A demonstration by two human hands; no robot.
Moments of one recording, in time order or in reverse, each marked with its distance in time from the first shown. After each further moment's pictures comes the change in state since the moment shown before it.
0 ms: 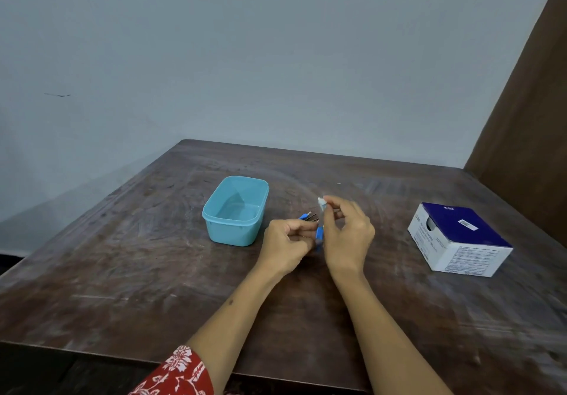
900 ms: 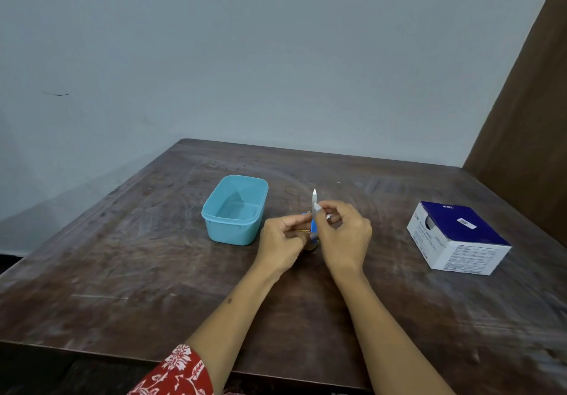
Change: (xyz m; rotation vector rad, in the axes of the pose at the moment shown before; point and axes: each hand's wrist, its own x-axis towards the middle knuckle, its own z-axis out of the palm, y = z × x) left_hand -0.002 0.006 -0.002 -0.107 0.013 0.017; right_hand -0.001 0.003 -0.001 -0.034 -0.082 0.038
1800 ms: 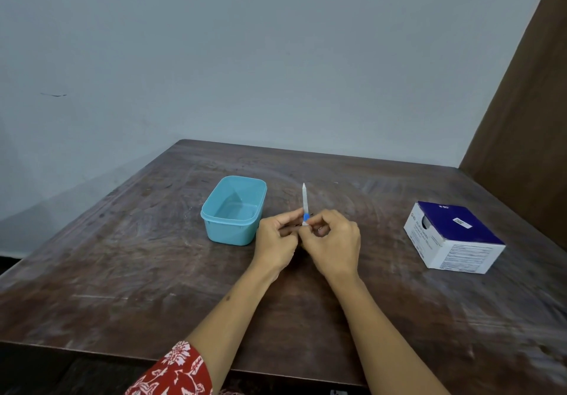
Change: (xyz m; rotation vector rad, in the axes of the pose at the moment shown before) left_hand 0.002 -0.001 -0.003 0.046 0.063 0.020; right_hand -0.010 -0.003 -0.002 -0.076 -0.165 -0.018
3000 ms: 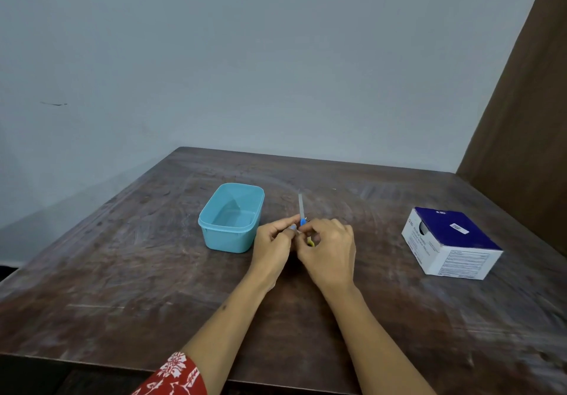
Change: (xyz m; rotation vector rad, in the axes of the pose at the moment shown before) left_hand -0.001 0.008 0.003 -0.134 0.071 -0.113; right_hand -0.004 -0.003 0.002 -0.213 0.005 -0.152
